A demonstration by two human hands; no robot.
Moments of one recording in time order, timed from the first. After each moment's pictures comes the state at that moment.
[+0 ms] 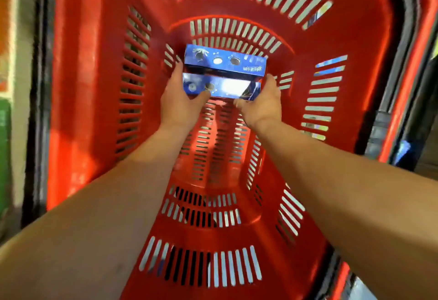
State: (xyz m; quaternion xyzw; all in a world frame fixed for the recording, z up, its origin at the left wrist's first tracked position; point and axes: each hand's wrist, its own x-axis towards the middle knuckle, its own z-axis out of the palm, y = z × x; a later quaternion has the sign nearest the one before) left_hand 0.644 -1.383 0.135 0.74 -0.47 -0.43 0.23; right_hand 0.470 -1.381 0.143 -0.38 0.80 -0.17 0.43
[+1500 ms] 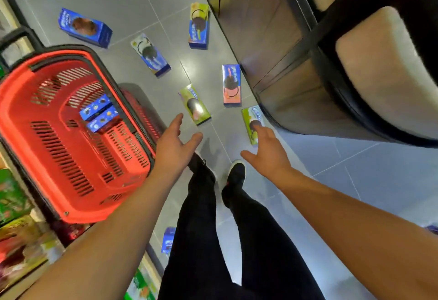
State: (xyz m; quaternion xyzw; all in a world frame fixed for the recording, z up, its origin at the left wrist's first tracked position) left_hand 0.306 -1.097 0.531 0.55 -0.70 -0.45 -0.01; right_hand 0.134 -0.940 0.525 -0.28 0.86 -0.10 0.42
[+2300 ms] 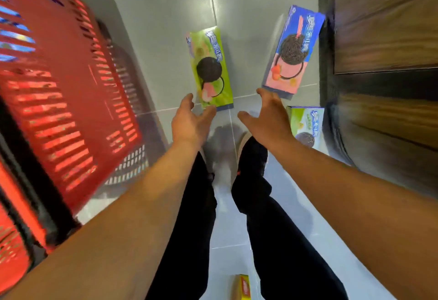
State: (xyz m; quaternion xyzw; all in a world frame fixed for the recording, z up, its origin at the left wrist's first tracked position) left_hand 0.275 -1.149 0.110 0.73 -0.46 -0.51 -0.04; right_hand 0.114 -1.090 0.118 -0.32 0.83 -0.06 0.46
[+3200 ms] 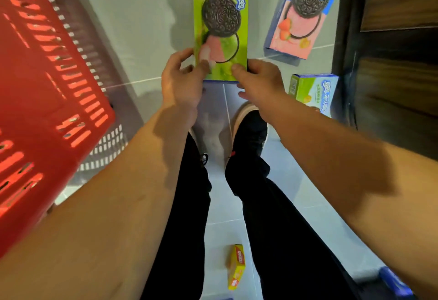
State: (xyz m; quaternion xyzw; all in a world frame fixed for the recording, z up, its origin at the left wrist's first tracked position) left_hand 0.253 -1.158 0.048 0.73 -0.24 -0.63 0.12; right_hand 0.124 -1.104 0.042 -0.10 0.80 -0.17 0.56
